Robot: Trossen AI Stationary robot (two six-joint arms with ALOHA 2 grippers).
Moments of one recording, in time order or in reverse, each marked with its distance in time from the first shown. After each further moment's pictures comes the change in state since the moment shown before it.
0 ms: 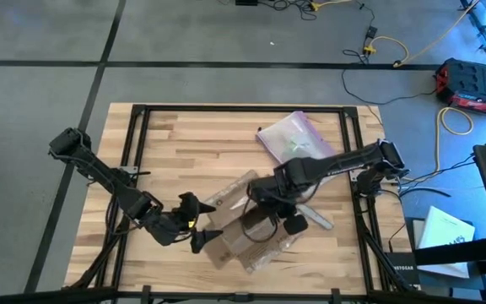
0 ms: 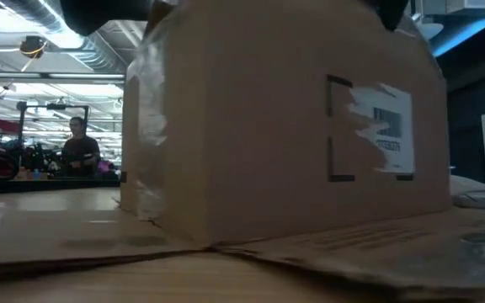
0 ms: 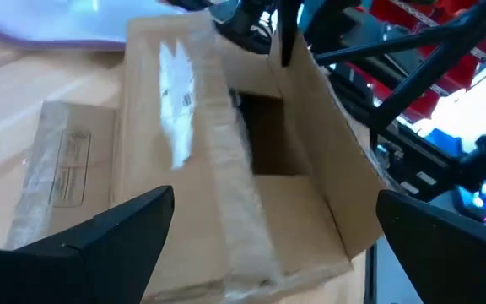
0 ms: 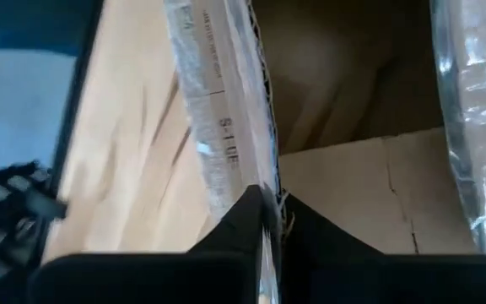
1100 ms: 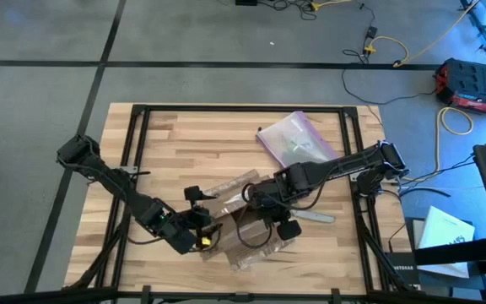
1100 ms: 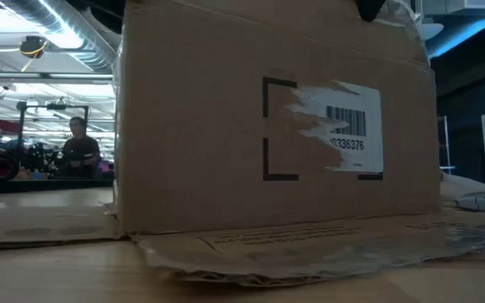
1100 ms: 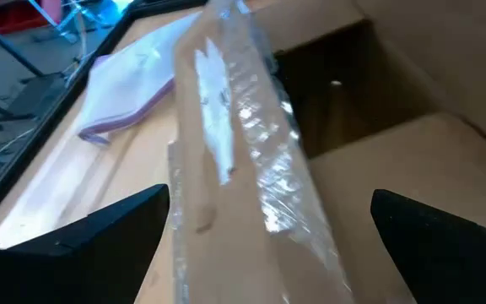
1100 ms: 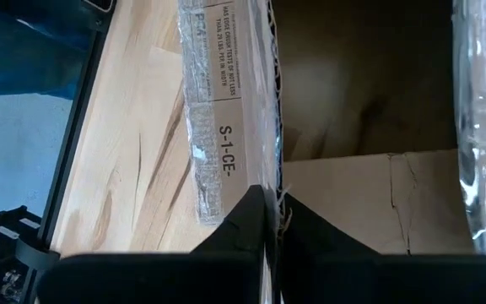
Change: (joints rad) left arm 0.027 0.142 0.111 -0.299 -0.138 0.470; right arm 0.034 0.000 -0.001 0.116 0.040 0.086
